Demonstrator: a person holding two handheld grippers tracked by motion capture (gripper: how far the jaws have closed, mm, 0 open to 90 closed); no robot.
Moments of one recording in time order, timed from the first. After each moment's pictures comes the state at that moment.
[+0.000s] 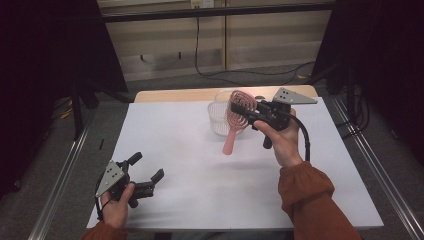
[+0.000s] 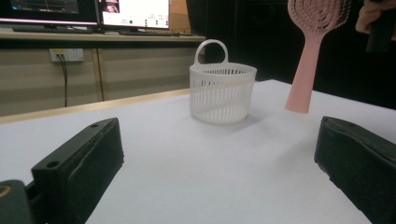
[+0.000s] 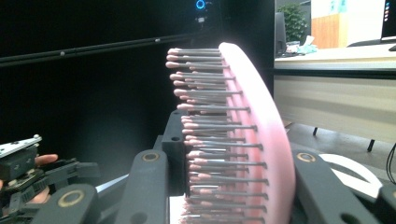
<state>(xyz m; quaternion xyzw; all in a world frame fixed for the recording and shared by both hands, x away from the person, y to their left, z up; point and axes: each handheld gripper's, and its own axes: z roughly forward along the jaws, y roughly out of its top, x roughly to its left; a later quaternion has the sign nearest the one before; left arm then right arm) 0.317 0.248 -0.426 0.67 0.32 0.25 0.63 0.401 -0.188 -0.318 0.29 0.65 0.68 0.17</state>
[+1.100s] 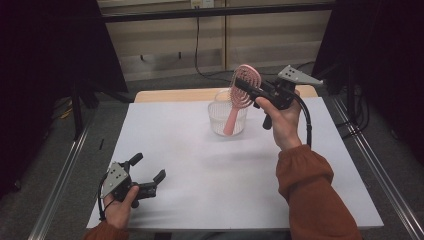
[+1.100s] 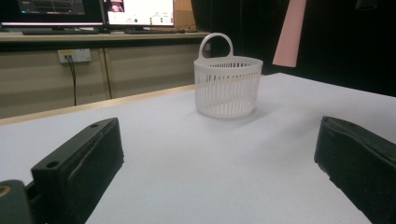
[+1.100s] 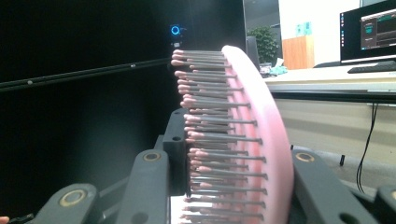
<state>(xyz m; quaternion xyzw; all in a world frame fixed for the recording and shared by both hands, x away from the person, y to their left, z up) 0.317 0.240 -0.433 0.68 0.31 0.26 0.61 0.431 -0.194 -0.287 0.32 0.61 0.70 0.21</state>
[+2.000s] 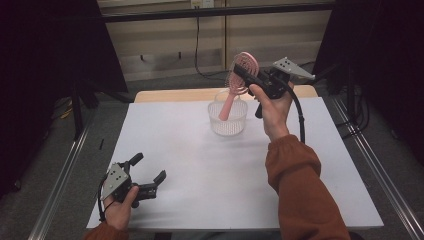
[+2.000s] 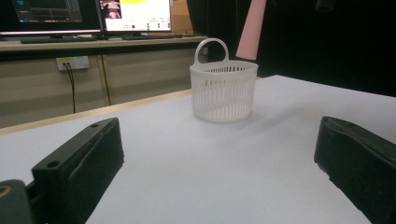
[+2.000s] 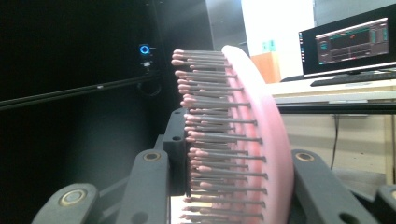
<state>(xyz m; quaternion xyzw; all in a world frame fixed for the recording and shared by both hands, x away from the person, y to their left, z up) 0.314 0.239 -0.430 0.68 0.30 0.27 0.61 0.462 -0.184 -0.287 0.36 0.56 0.70 0.25</state>
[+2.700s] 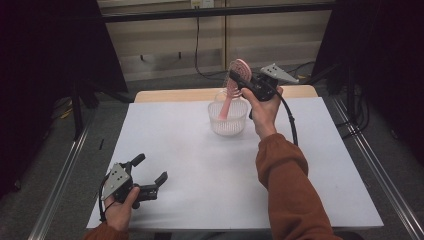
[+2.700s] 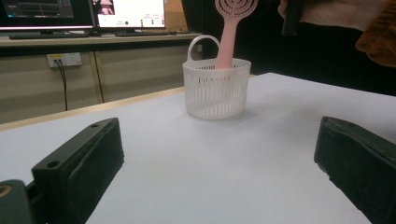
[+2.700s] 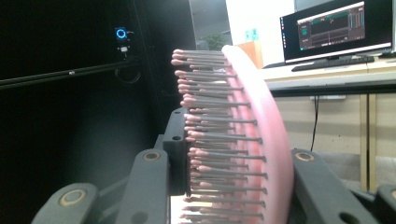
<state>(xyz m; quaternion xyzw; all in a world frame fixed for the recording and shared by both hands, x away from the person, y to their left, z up) 0.312 0.237 -0.430 0.68 0.30 0.25 0.61 0.492 -0.173 -0.326 0.39 0.57 0.67 0.27</state>
